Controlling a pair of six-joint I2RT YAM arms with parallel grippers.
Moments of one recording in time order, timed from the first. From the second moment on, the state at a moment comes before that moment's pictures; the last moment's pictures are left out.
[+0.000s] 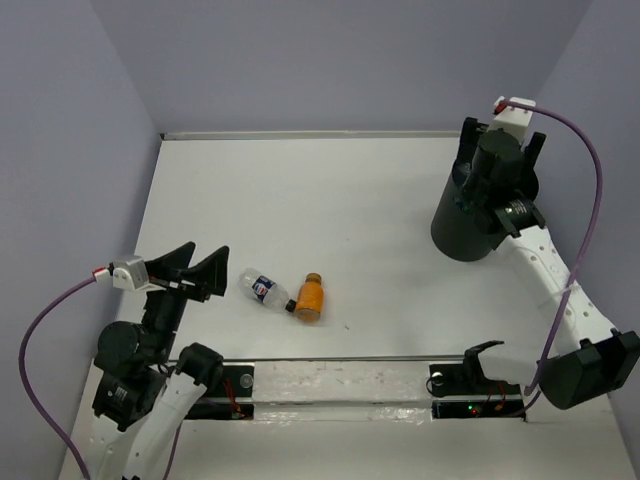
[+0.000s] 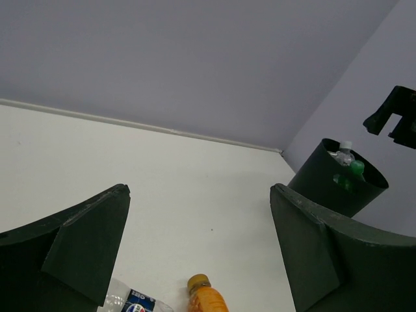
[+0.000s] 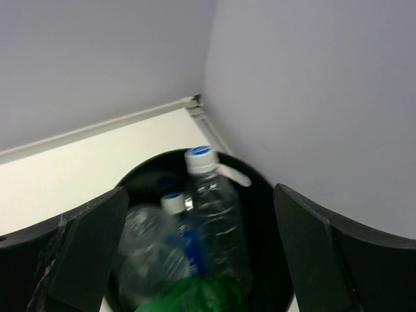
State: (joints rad) left arm -0.47 0.07 0.66 -0.33 -0.19 -0.41; right arm 0.24 1.23 1.27 -0.12 0.83 -0.08
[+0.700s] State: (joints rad) left arm -0.43 0.24 0.73 -0.36 -0.42 -0.38; right arm 1.08 1.69 1.24 -0.21 0.07 0.21
